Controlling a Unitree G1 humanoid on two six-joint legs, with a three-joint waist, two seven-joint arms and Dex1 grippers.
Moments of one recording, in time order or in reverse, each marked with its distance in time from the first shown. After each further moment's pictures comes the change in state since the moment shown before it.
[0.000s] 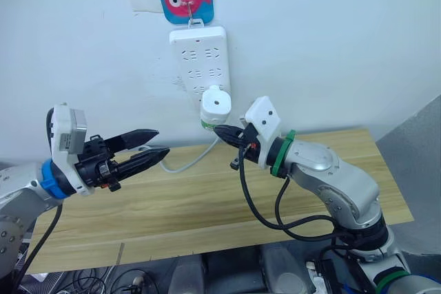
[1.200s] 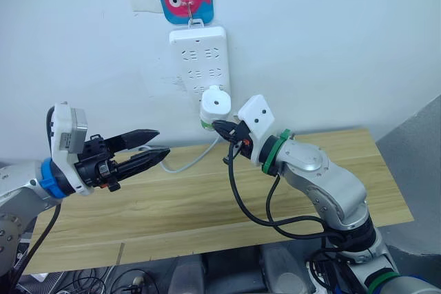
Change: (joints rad) left arm 0.003 0.021 0.001 0.000 -0.013 0.003 0.002; right arm 0.000 0.087 0.016 0.033 -0.121 -0.018 -0.033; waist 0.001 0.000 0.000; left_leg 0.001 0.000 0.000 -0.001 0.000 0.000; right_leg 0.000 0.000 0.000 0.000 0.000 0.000
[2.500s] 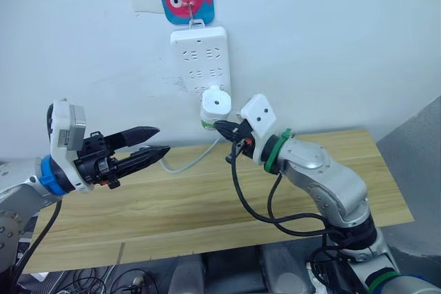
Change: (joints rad) left arm -0.029 0.001 -0.016 0.019 0.001 0.000 -0.009; right arm 0.010 -0.043 -0.053 -0.017 0.069 0.015 0.076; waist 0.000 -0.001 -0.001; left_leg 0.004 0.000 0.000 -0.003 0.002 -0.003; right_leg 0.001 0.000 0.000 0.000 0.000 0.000
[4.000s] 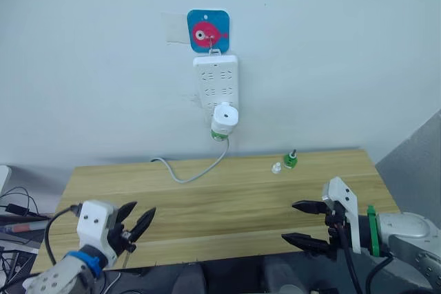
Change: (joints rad) left arm 0.639 -0.451 -0.182 -0.049 0.589 -0.357 0.380; right arm 0.781 -0.588 -0.370 -0.158 0.326 -0.054 0.439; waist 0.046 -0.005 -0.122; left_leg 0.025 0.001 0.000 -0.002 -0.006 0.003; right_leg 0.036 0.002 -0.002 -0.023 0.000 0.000
